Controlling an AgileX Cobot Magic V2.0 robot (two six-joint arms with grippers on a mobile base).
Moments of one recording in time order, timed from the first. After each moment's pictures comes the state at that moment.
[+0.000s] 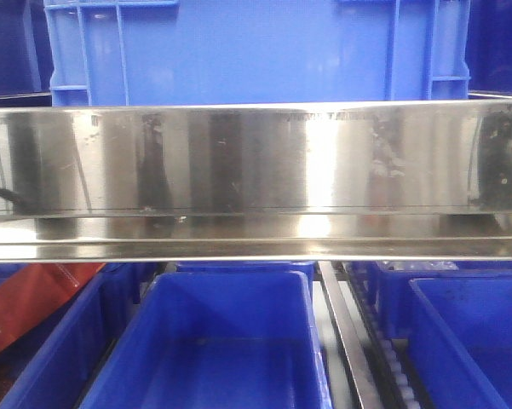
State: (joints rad) left arm -0.47 1.77 -1.75 -0.01 0.65 -0.11; right arm 0.30 1.60 -1.49 0.16 0.33 -0.06
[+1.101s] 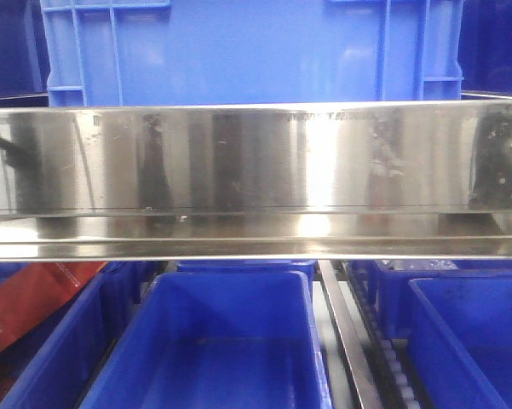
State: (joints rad) left arm -0.47 1.68 -1.87 0.01 0.67 -0.11; right arm 0.28 1.51 -1.51 0.17 0.42 -0.06
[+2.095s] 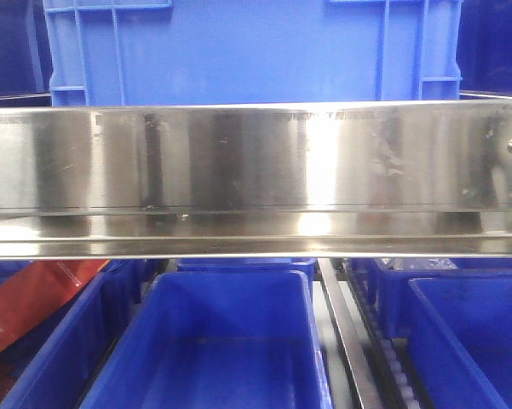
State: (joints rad) left arm -0.25 0.63 -0.70 0.01 0.26 -0.11; right arm 0.23 0.69 -0.60 0.11 0.00 -0.06
